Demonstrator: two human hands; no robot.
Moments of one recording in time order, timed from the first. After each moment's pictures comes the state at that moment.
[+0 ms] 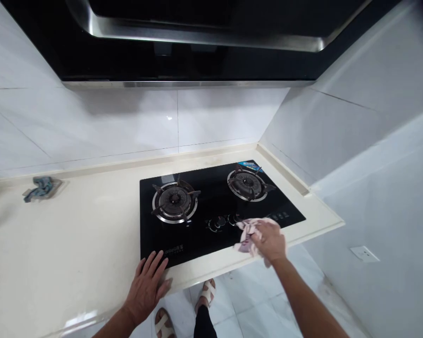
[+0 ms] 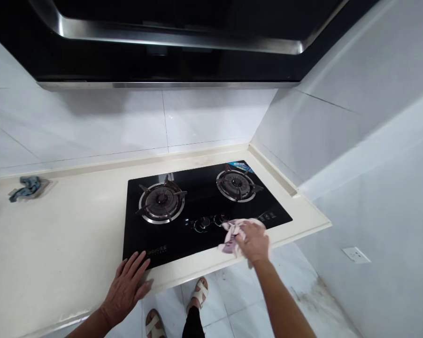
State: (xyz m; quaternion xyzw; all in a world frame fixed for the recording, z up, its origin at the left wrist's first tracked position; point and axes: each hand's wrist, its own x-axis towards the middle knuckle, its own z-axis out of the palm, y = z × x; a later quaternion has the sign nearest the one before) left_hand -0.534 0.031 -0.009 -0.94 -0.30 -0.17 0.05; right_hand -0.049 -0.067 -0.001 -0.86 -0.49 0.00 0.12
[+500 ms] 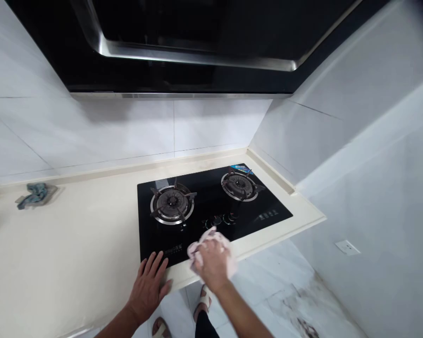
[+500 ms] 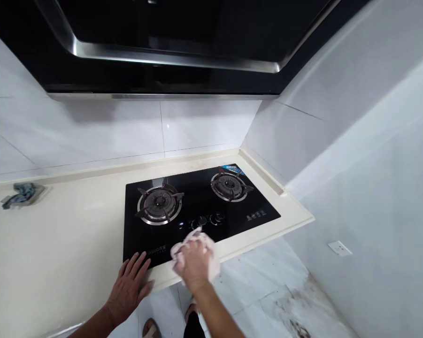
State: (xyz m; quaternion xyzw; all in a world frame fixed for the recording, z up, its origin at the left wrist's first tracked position) left_hand -0.531 0.034 -0.018 -0.93 -0.28 -0.20 0.10; right_hand -0.280 -0.037 0.034 -0.81 -0.57 0.09 0.05
